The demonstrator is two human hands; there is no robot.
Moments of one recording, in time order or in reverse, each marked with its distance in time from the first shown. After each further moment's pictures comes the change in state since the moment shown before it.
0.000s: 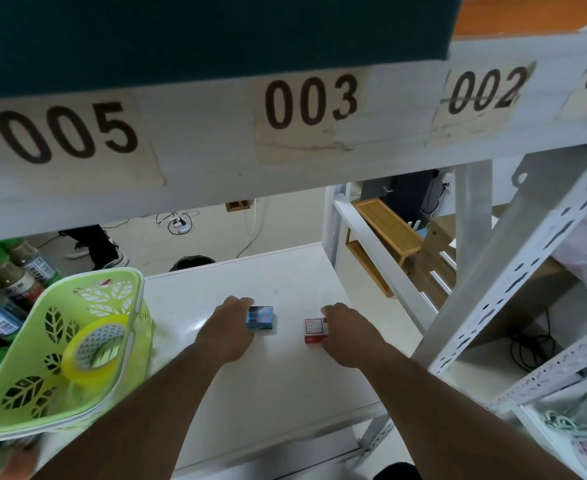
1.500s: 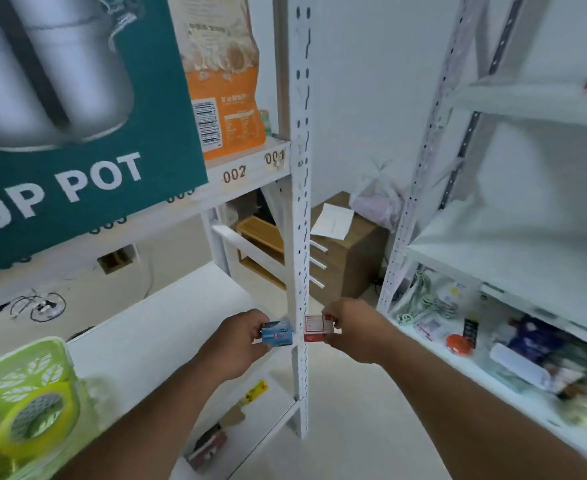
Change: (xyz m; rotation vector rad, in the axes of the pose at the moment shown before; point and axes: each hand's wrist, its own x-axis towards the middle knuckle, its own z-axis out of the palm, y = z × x) left_hand -0.177 0.143 -0.067 -0.187 -0.278 0.595; right_hand -0.298 0.012 -0.094 0.189 0.246 0.315
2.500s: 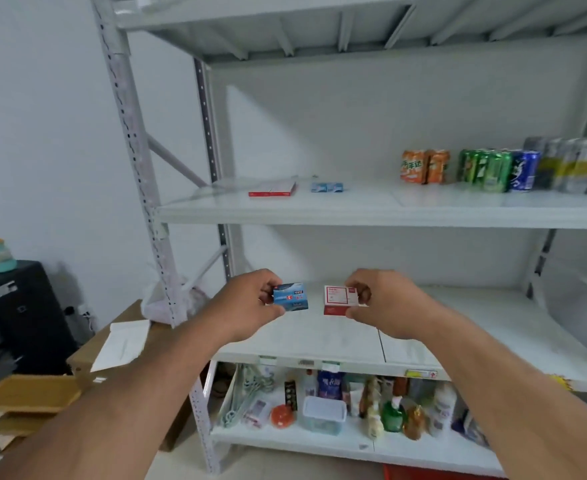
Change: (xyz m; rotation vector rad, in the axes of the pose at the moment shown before) left_hand 0.082 0.526 0.118 -0.061 -0.157 0.725; right_hand -0.298 0.289 -0.316 -0.044 0.570 0.516
